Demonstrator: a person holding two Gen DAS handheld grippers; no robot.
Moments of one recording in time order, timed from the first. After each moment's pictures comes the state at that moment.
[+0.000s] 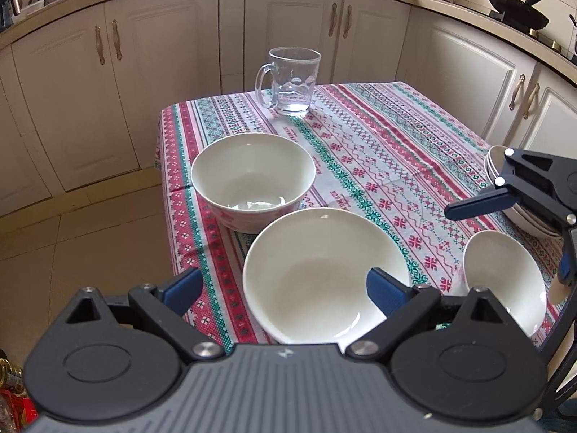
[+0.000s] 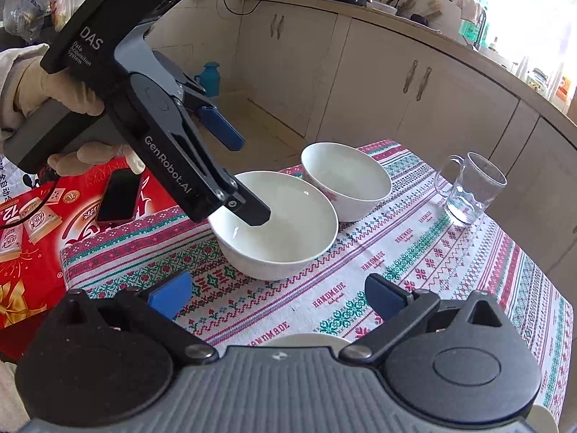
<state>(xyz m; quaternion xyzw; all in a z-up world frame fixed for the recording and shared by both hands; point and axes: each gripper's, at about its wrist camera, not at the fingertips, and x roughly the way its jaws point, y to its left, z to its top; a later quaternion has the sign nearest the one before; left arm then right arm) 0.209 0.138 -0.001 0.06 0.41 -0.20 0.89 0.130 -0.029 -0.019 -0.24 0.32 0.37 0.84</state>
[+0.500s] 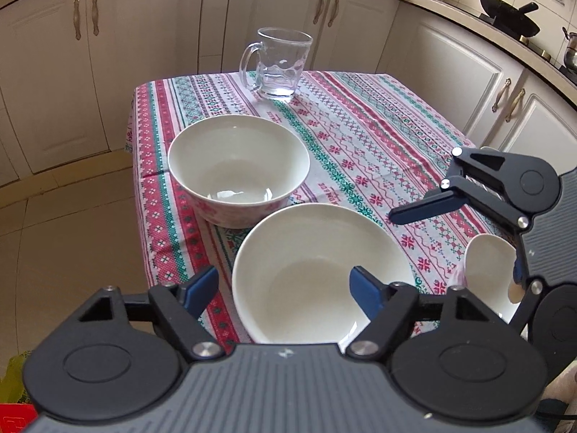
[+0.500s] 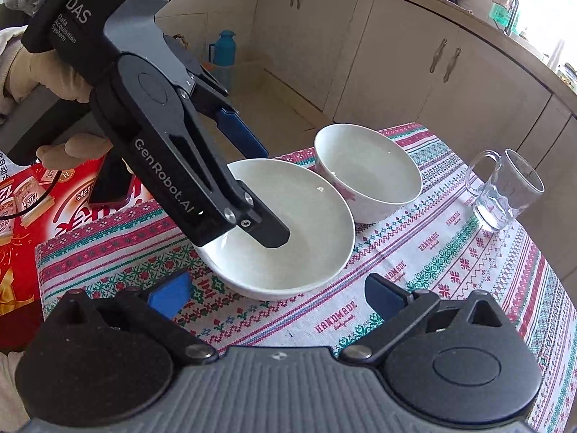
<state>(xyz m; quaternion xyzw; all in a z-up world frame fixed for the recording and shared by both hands) 0.233 0.144 -0.019 0.02 0.43 -0.24 0.87 0.171 0.001 -0.041 -0.27 0.36 0.38 0.81</state>
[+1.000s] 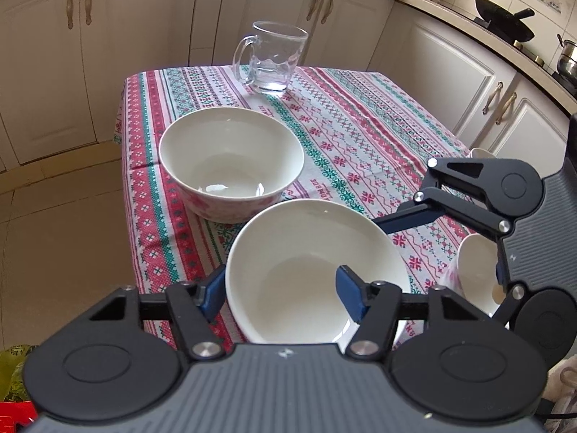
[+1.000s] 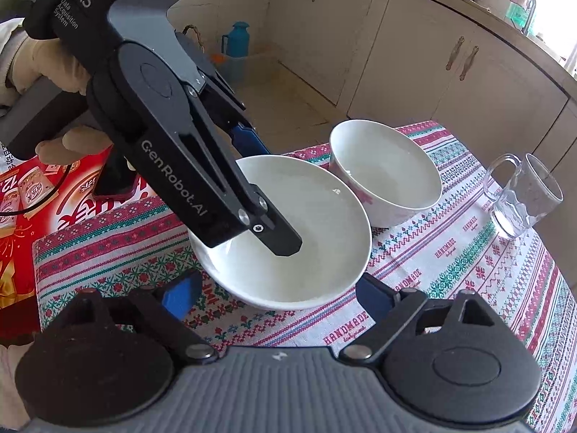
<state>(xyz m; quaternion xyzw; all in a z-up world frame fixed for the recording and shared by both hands) 0.236 0.147 -0.022 0.01 0.44 -0.26 0.86 0.177 0.010 -0.047 -0.28 0.37 0.39 0.80</state>
